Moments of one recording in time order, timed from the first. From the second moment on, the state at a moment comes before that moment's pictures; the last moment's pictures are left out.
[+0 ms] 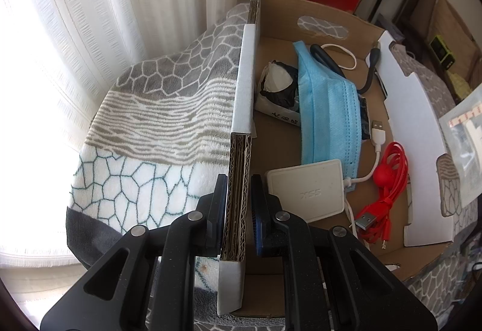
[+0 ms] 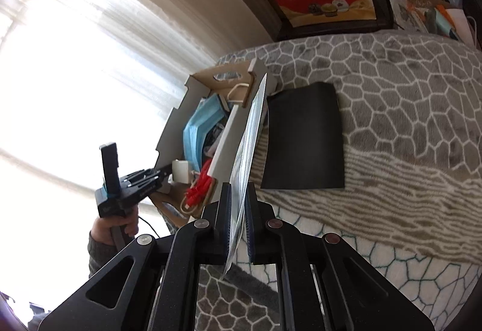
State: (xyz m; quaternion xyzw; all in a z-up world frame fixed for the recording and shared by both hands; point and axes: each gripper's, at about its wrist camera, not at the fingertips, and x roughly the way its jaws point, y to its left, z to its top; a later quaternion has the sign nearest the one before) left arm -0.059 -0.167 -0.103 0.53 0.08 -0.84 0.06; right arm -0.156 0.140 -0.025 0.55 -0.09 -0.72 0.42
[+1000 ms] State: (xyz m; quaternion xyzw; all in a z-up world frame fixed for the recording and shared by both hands) left arm -0.056 -0.168 -0.102 0.53 0.10 -0.84 0.06; right arm -0.205 -0.041 -0.082 0.58 -0.18 -0.68 0.41
